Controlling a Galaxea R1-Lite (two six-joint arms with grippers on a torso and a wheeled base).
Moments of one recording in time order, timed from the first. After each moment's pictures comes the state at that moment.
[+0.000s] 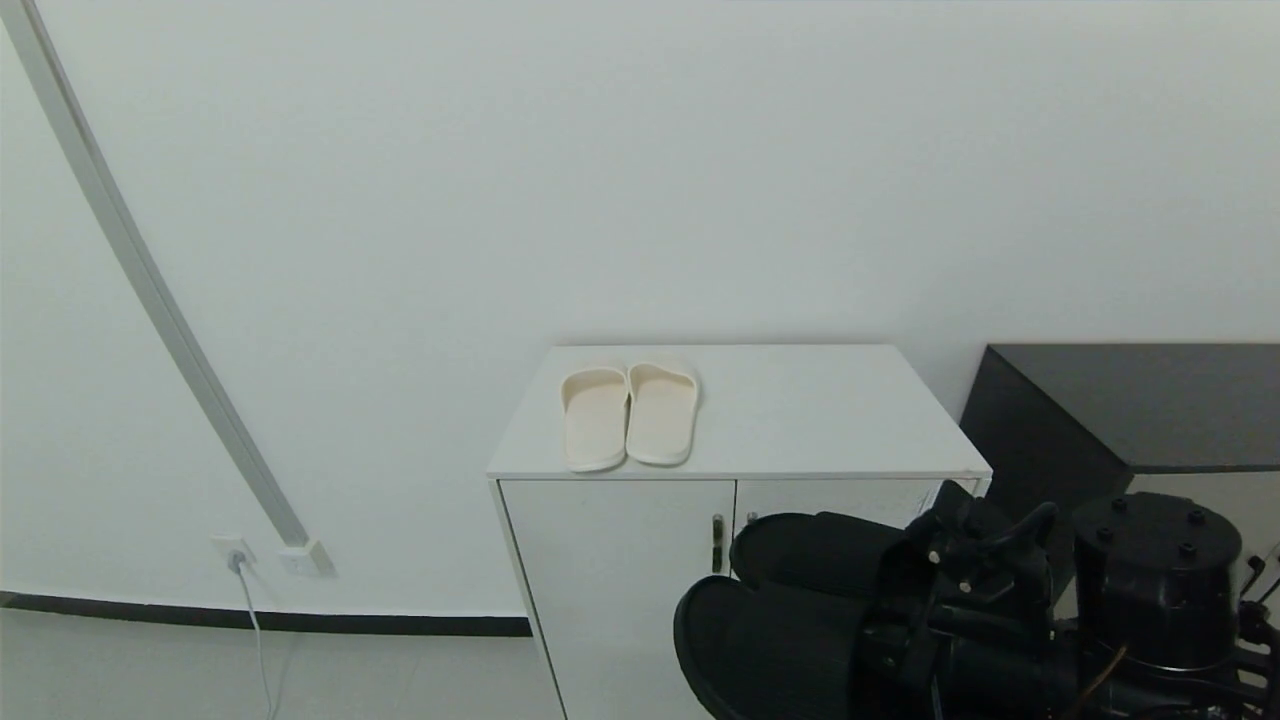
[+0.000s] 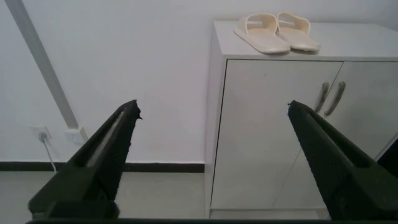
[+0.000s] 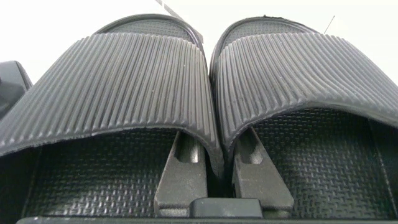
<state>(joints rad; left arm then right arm) 0.00 0.00 0.00 0.00 0.03 -0.02 0.75 1.62 -0.37 -0.92 0.19 0.02</state>
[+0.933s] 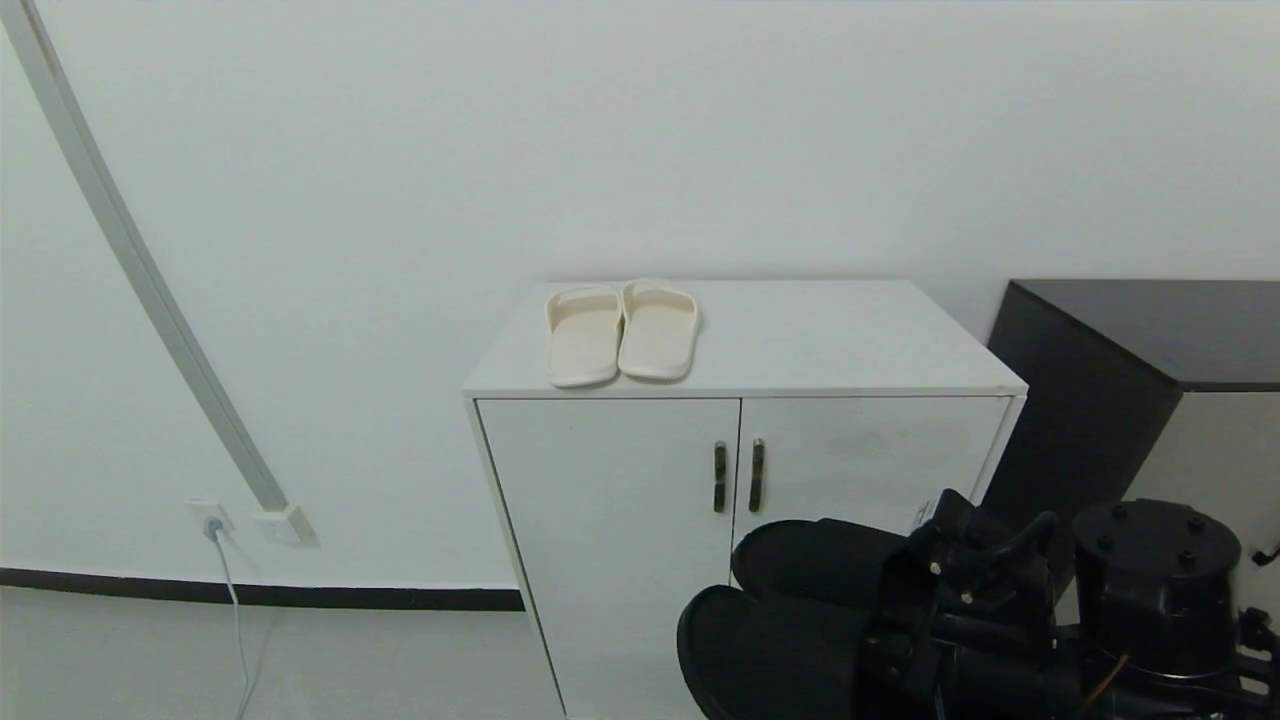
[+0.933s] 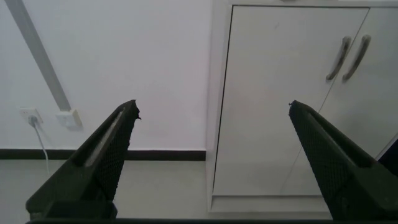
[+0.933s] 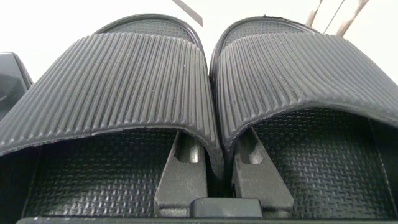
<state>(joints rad) 0.00 0.00 0.00 0.00 0.03 -0.01 0.75 1.62 -0.35 -0.92 0.20 0.01</state>
